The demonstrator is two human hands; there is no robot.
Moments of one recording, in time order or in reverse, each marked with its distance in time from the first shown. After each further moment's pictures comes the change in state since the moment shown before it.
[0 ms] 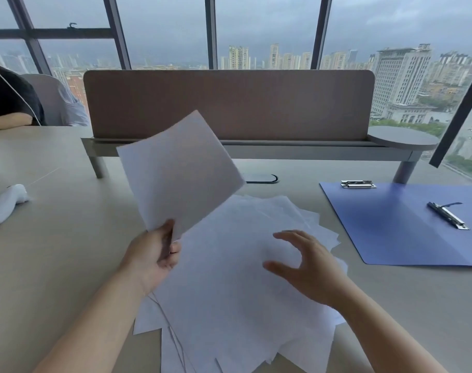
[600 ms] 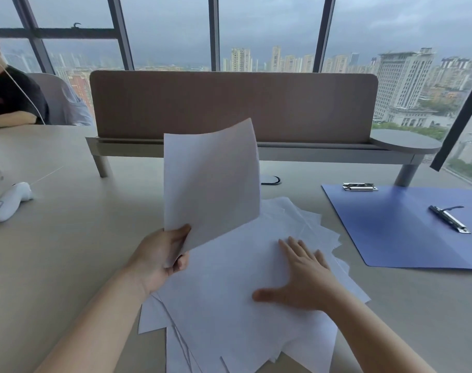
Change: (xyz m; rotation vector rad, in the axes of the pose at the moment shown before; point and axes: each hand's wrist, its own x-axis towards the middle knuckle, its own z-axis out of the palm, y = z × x) left_hand -0.001 -0.002 -0.003 0.227 -0.129 -0.034; right_hand 0.002 -0.011 0.014 -0.229 -0.287 0.136
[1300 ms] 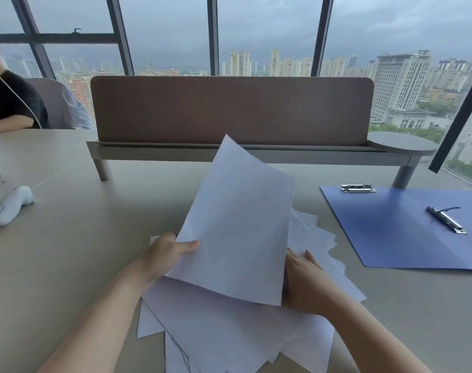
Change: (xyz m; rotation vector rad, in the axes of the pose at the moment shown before) left_hand -0.012 0.008 0.004 0.524 -0.036 0.120; right_hand -0.005 0.005 0.002 -0.013 0.132 -0.269
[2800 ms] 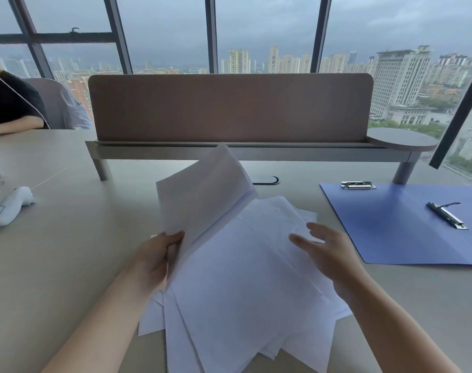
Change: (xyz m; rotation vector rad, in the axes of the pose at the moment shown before) left_hand 0.026 -0.025 -0.002 -0.706 0.117 -0.158; right_hand 0.007 0.020 -0.024 0.824 0.447 0.511
